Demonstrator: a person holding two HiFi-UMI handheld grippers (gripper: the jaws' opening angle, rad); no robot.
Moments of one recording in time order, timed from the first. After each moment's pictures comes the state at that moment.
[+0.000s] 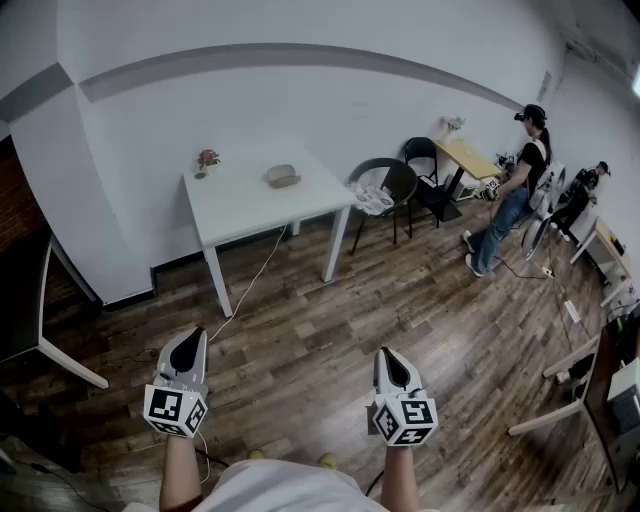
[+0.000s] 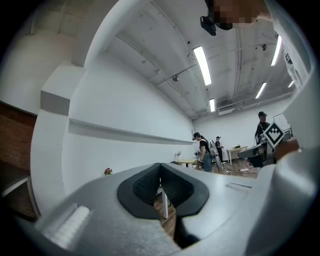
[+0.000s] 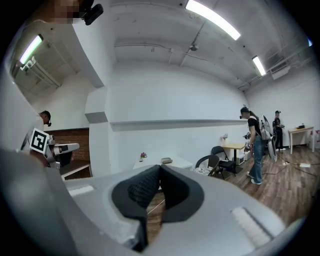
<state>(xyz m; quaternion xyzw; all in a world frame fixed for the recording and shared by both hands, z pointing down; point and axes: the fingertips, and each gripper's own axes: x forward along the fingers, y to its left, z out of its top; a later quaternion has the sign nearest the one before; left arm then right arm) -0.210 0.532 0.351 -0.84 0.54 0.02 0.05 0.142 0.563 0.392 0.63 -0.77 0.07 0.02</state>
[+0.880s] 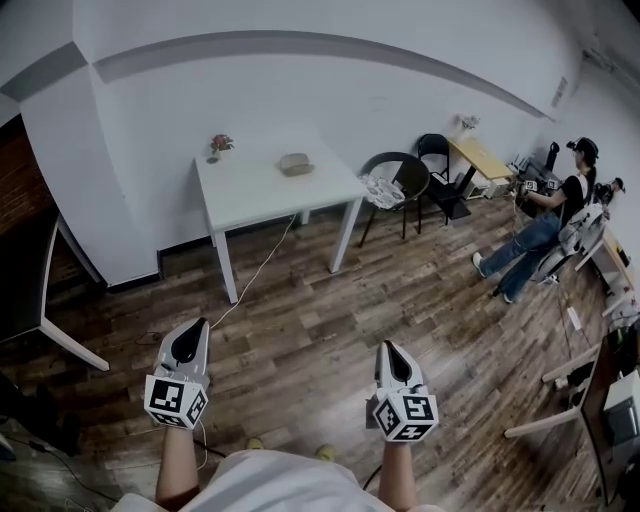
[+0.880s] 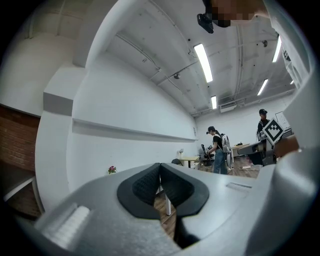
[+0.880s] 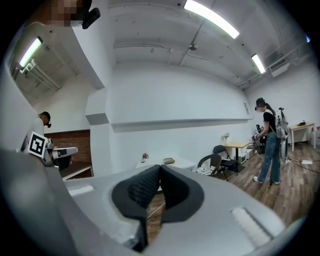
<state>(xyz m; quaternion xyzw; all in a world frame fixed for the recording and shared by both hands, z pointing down) -0.228 0.535 0.359 -0.84 0.55 0.00 0.05 0.123 0.561 0.393 0.63 -0.77 0.08 0.01</state>
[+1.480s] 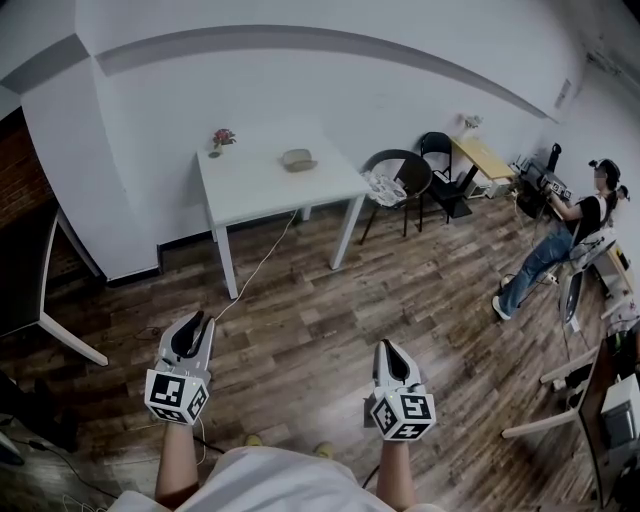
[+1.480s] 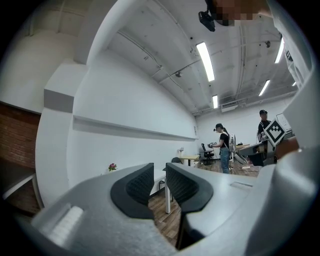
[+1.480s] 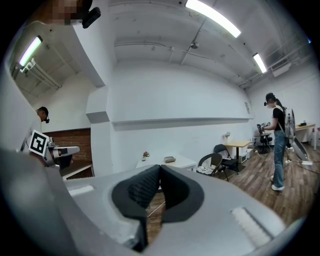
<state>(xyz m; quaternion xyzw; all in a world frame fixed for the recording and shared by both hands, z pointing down) -0.233 0.528 0.367 -0.84 0.55 0.00 0.04 0.113 0.556 0.400 0.63 -0.78 0.08 0.01</state>
